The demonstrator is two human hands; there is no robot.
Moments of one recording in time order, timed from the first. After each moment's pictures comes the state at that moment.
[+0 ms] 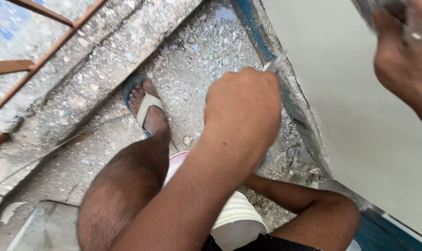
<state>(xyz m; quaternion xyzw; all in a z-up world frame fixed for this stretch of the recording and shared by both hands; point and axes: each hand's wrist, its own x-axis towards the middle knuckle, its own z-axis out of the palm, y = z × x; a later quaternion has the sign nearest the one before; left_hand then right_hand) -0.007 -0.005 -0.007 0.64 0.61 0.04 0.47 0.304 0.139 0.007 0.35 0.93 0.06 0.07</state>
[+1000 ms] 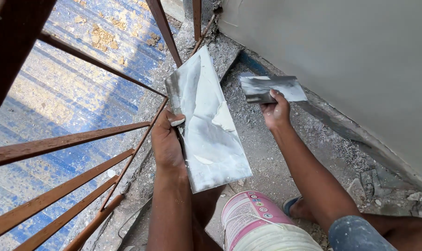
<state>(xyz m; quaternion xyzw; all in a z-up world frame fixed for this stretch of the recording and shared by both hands) -0.098 -0.002 -0.022 -0.07 0.40 0.65 0.64 0.209 0.086 -0.295 0.50 0.05 -0.65 -0.57</state>
